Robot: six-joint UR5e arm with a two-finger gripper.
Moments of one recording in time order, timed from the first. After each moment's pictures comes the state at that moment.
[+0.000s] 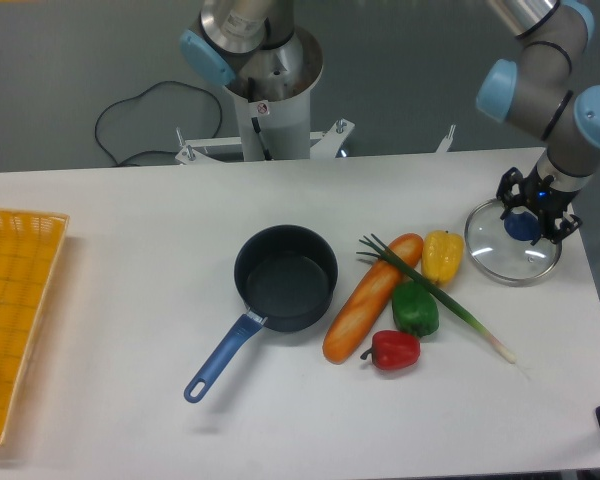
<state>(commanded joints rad) 3.05 -2.08 -1.62 -1.06 1.54 1.84</state>
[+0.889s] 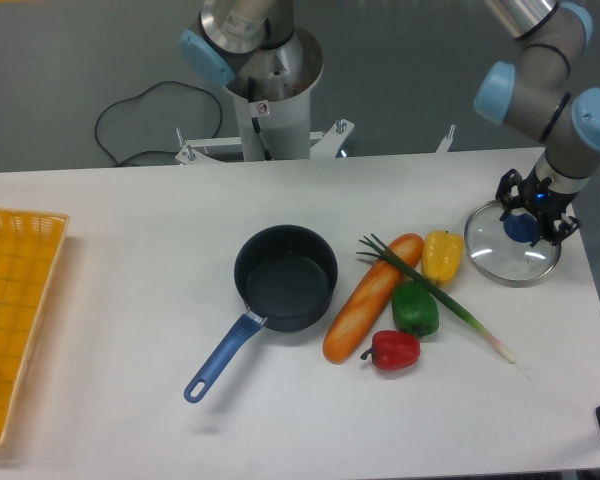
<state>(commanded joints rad) 3.04 -2.09 -1.62 -1.04 1.54 1.84</state>
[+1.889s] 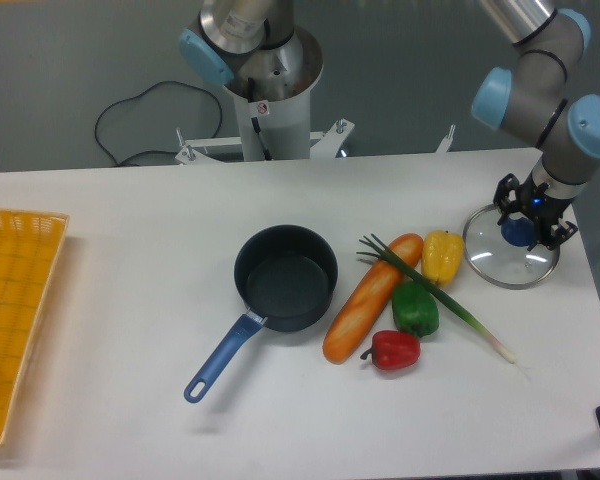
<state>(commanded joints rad) 3.04 -2.10 -1.62 -1.04 1.54 1.84</state>
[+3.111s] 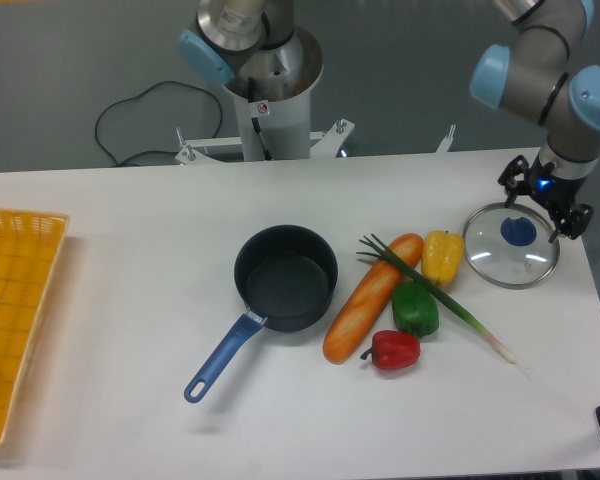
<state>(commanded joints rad) 3.01 -1.99 -1.61 -1.04 1.54 1.85</state>
